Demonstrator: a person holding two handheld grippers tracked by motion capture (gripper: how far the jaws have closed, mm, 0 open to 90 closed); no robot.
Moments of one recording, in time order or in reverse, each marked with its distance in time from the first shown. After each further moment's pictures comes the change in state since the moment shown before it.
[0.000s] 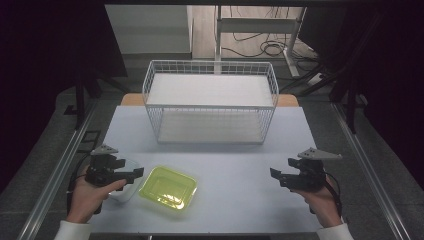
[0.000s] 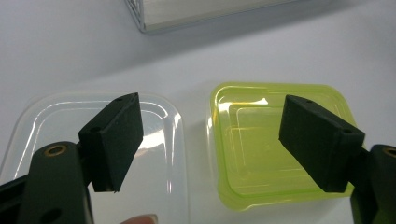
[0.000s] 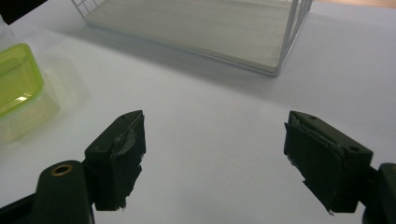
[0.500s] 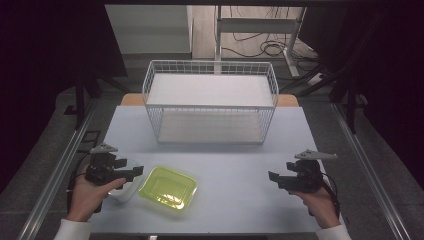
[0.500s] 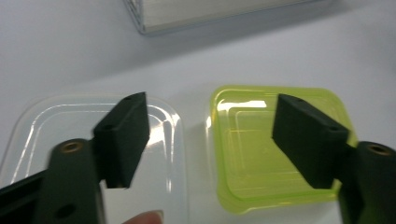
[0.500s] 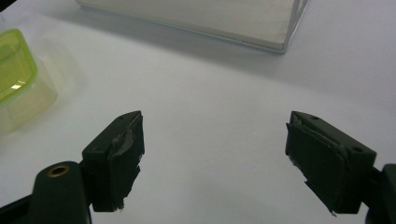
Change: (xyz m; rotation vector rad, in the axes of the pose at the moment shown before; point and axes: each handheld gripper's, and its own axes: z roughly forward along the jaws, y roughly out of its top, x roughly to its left) left arm 0.000 0.004 -0.001 0.004 -0.034 -0.002; right arm 0.000 -0.006 0.008 0.069 0.004 0.034
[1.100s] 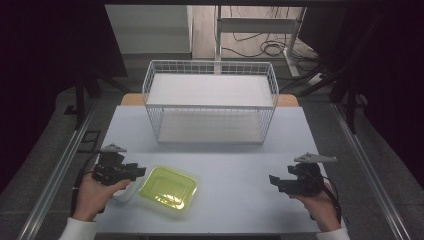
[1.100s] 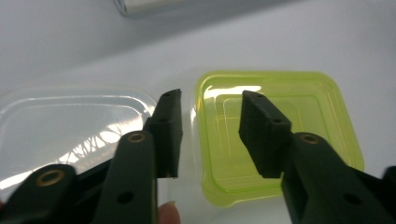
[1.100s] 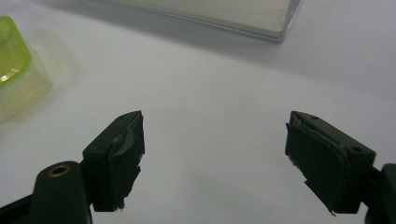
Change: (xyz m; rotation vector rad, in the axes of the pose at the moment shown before) left arm -0.008 0.003 0.016 0.108 0.000 0.005; right arm 0.004 -0.005 -0.004 0.026 -0.028 -0.007
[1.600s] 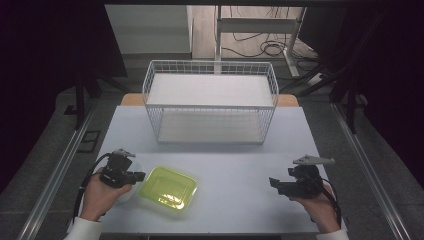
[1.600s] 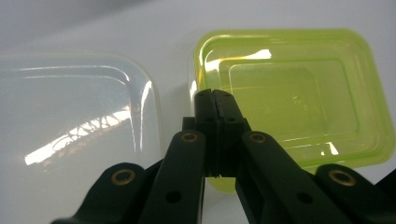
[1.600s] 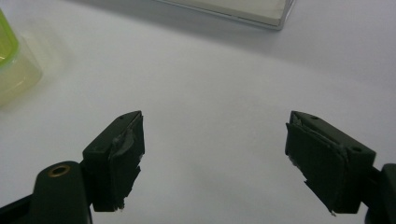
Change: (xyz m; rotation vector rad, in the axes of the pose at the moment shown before) left arm -0.003 -0.004 0.019 0.135 0.039 0.047; right arm 0.002 -0.005 0.003 0.031 -0.018 -0.008
